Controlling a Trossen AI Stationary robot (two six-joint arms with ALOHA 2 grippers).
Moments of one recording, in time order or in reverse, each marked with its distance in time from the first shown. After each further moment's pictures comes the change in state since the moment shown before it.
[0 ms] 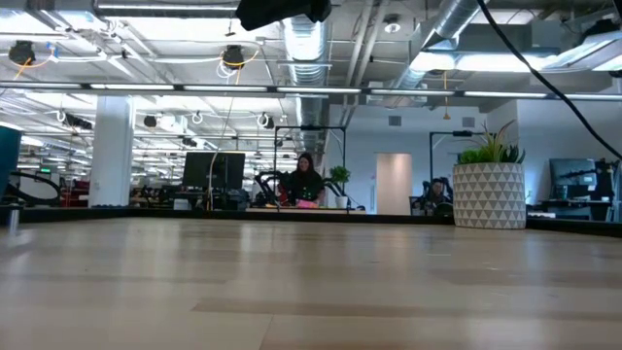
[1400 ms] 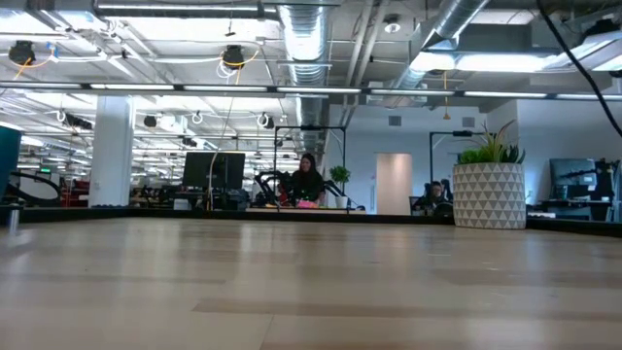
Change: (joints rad) left arm 0.072 -0.175 0.272 -0.564 -0.481 0.287; right arm 0.067 -0.225 0.000 -0.111 0.023 -0.115
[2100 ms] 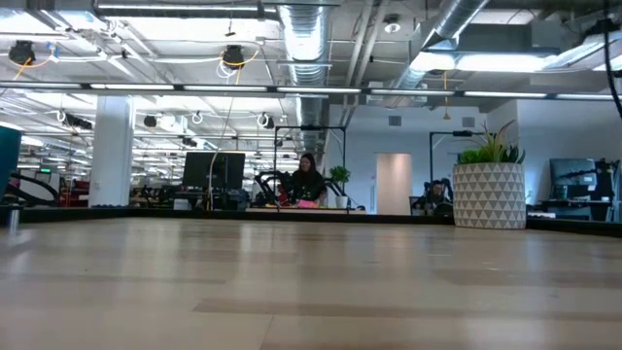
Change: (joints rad) left arm 0.376 -0.796 -0.391 0.575 -0.024 0.847; right arm -0.080 -0.651 -0.804 0.501 -0.058 -0.025
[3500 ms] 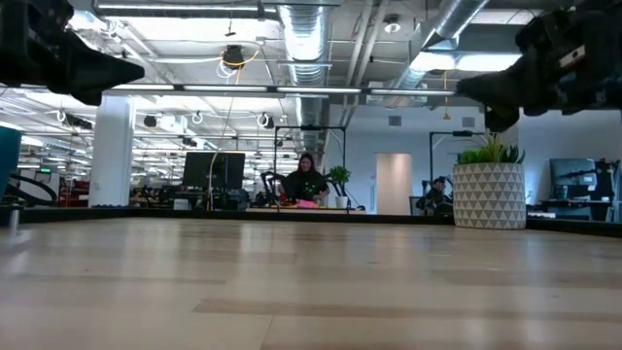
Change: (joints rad) left arm 0.116 -0.489 -0.814 0.646 -0.265 0.068; right arm -0.123 -0.314 -1.068 1.083 -0.160 0.131
